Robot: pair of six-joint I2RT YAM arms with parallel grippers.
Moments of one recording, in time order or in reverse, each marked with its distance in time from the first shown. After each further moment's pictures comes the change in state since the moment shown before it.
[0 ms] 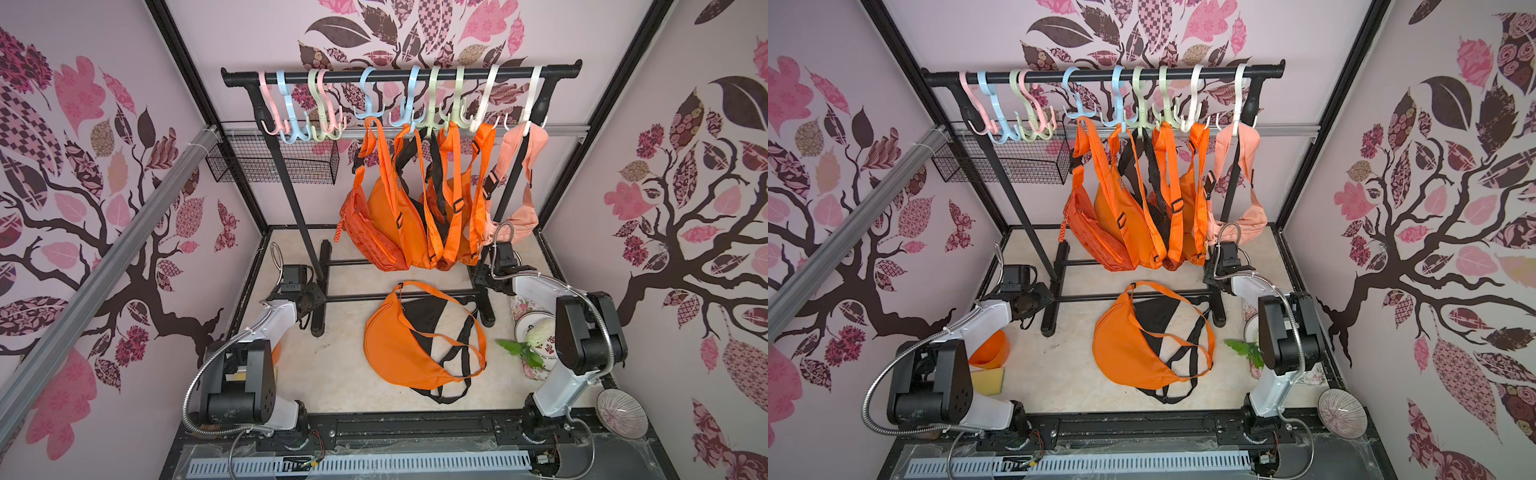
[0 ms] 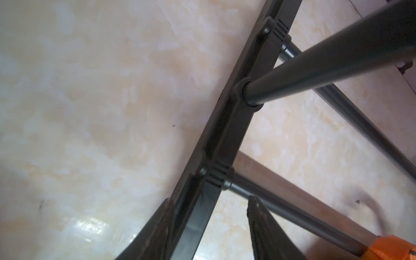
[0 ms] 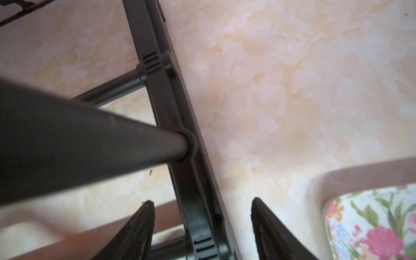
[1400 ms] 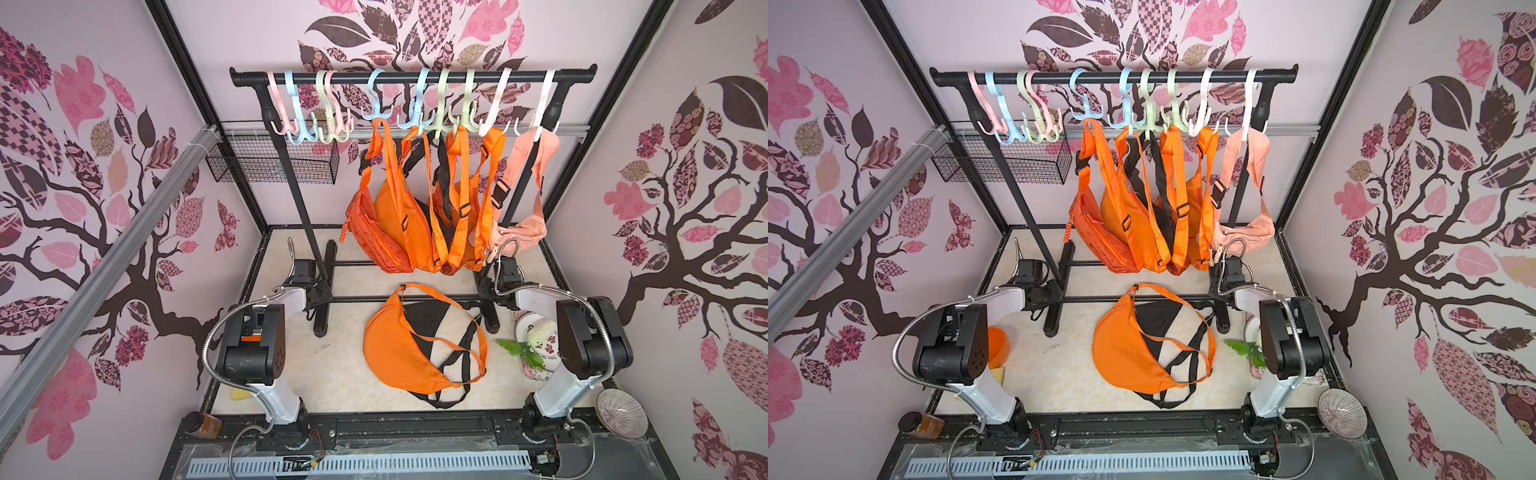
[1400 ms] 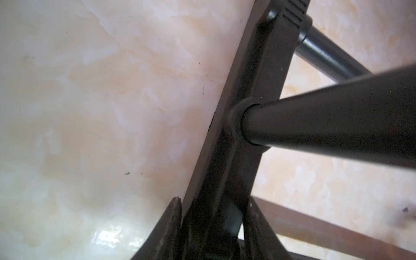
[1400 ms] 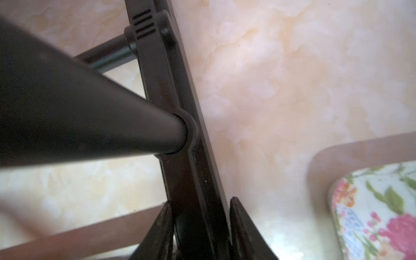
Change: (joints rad) left arm -0.032 0.192 0.047 0.102 0.049 0.118; right arm -0.027 -0.092 -0.254 0.155 -0.041 -0.002
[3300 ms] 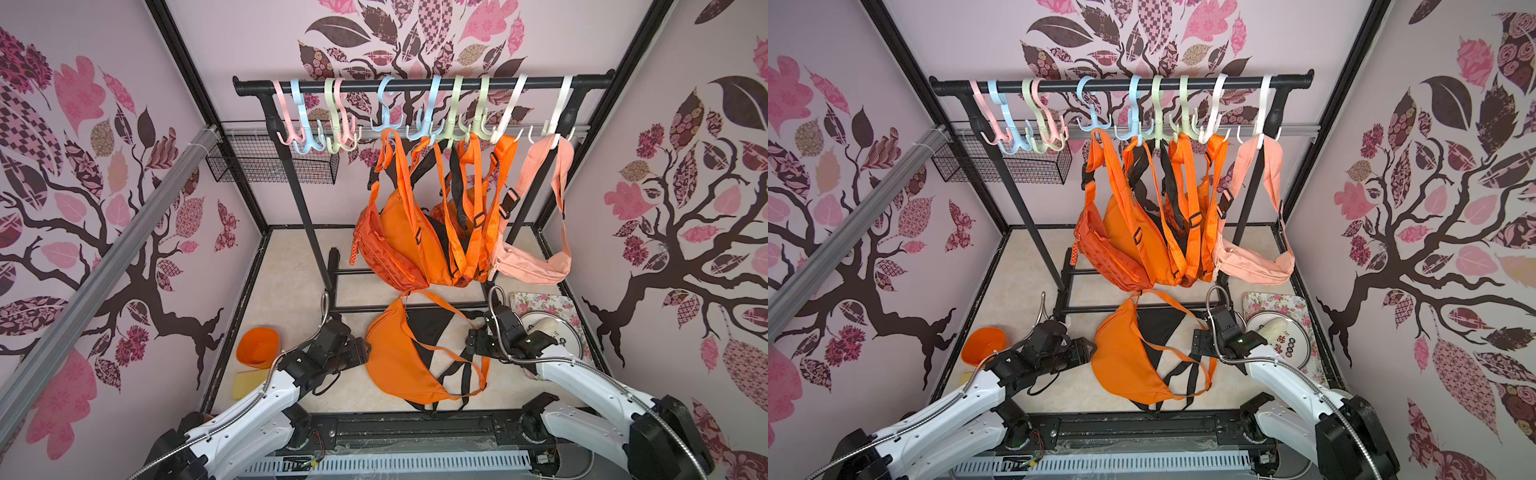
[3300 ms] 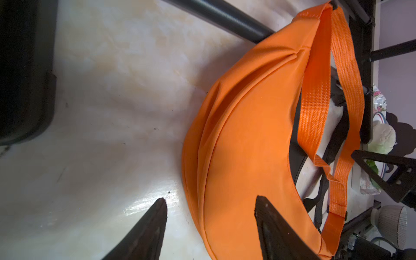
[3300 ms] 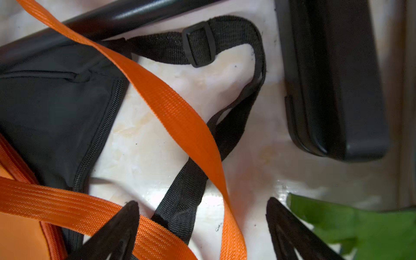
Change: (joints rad) left arm -0.634 -0.836 -0.532 -0.188 0.003 -0.395; right arm 0.363 -0.662 -0.395 -0.394 -0.019 0.187
